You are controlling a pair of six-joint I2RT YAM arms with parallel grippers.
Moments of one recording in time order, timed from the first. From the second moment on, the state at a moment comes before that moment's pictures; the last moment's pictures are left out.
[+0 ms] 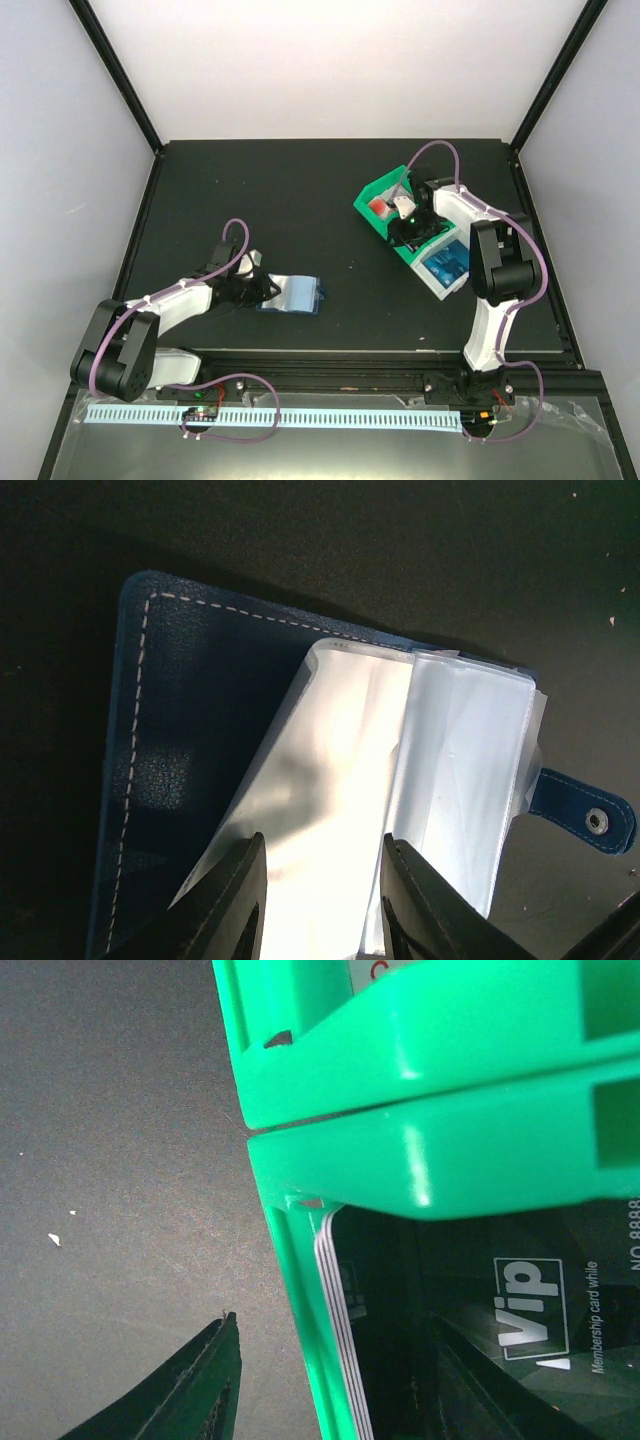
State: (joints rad) left arm -0.29 1.29 0.44 -0.20 0.46 -0.62; right arm 0.24 1.94 1.39 -0.87 -0.32 -0.15
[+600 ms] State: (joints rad) left arm -0.29 1.29 0.44 -0.20 0.45 -0.62; right arm 0.24 1.91 1.39 -0.87 -0.32 -0.15
